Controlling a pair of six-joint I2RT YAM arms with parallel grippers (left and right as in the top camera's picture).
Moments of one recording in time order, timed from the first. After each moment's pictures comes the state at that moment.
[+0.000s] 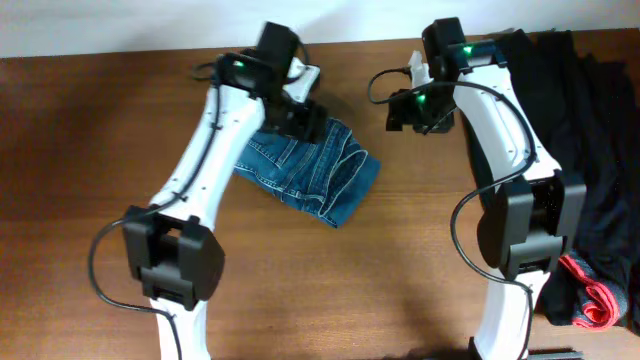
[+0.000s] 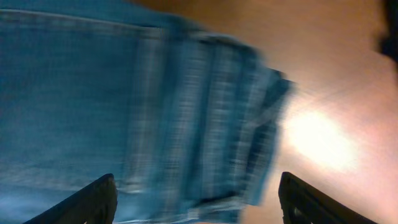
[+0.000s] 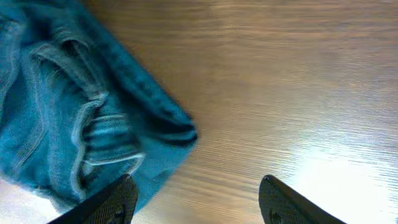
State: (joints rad) left arm -0.36 2.13 2.10 -1.21 0.23 -0.03; right arm 0.12 2.14 1.99 -1.22 -0.26 0.12
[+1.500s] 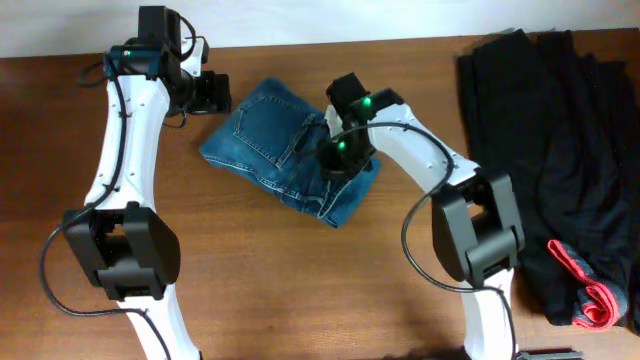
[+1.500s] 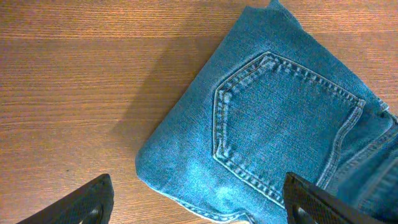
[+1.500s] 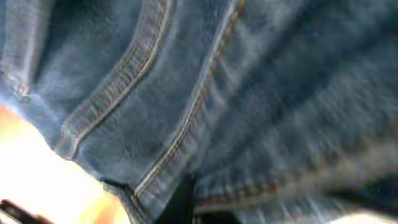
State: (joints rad) left arm -0.03 2.13 2.10 -1.13 0.14 -0.03; right arm 0.42 2.18 1.82 -1.06 -0.37 0.30
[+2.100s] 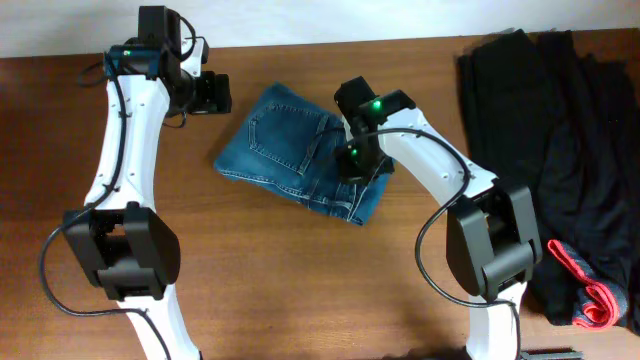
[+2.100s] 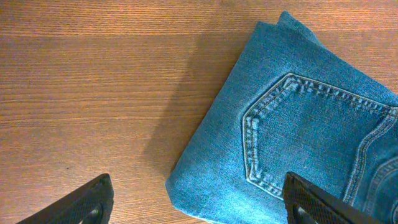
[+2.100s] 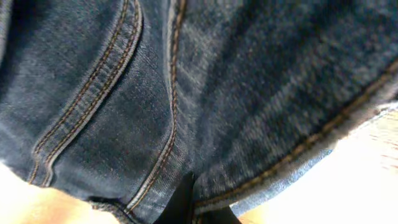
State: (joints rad) left arm -0.03 2.13 2.11 -1.14 0.14 -0.03; right arm 0.42 2.10 1.70 -1.09 -0.14 0.28
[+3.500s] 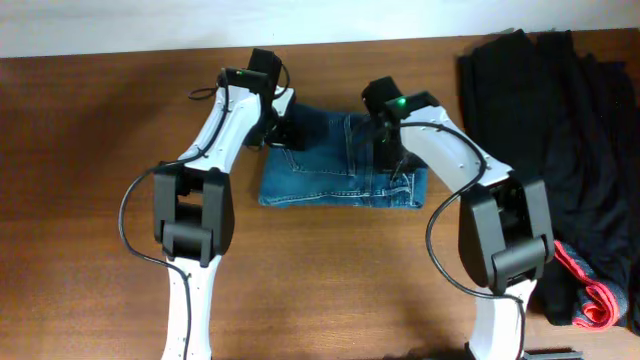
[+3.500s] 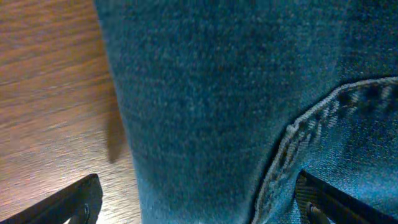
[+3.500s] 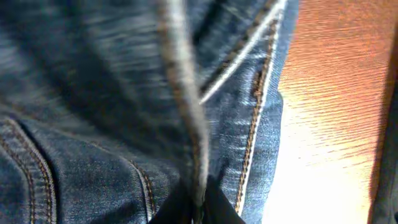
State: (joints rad) left arm -0.28 2.45 2.13 -1.10 0.17 -0.03; right arm 0.29 2.10 1.63 -1.04 0.22 0.42
